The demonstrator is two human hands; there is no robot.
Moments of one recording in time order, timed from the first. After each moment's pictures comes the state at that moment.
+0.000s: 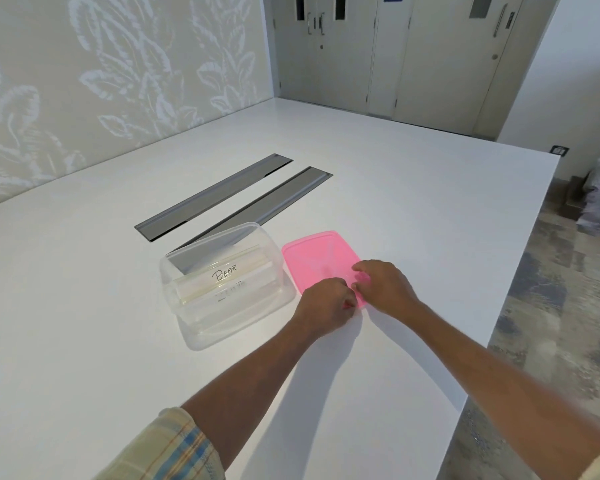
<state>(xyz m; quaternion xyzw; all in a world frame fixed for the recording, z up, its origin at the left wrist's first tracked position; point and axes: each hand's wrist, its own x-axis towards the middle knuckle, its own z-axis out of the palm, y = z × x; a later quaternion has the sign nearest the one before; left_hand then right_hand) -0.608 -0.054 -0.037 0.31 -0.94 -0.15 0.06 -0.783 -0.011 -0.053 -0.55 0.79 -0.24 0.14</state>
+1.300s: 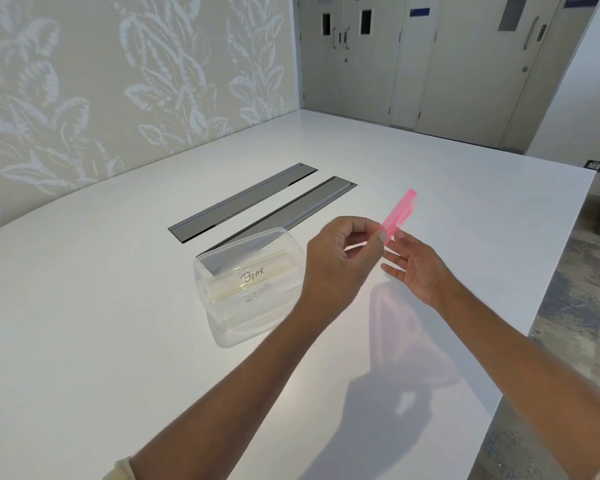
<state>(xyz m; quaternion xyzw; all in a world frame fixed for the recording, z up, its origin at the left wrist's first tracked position) -0.571 -0.016 0.092 0.28 -0.67 -0.48 0.50 -0.804 -0.036 -0.013 -0.27 0.50 -0.64 0.52</state>
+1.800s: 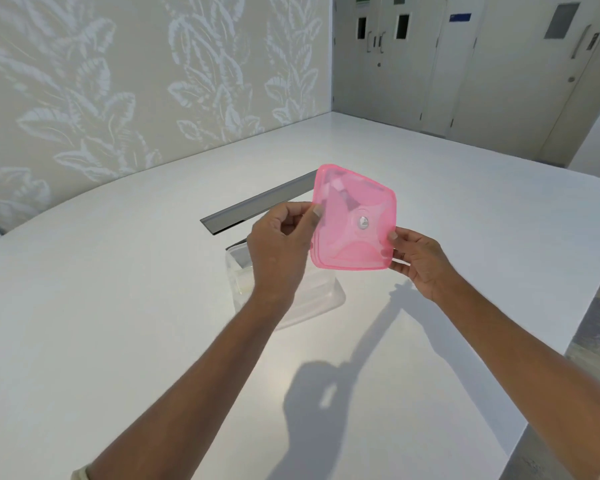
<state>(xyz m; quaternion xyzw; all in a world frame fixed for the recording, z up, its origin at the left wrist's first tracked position) -0.478 -0.051 0.117 0.42 -0.55 -0.42 0.59 -0.754 -0.062 0.014 -0.32 0.52 -0.62 0.50</state>
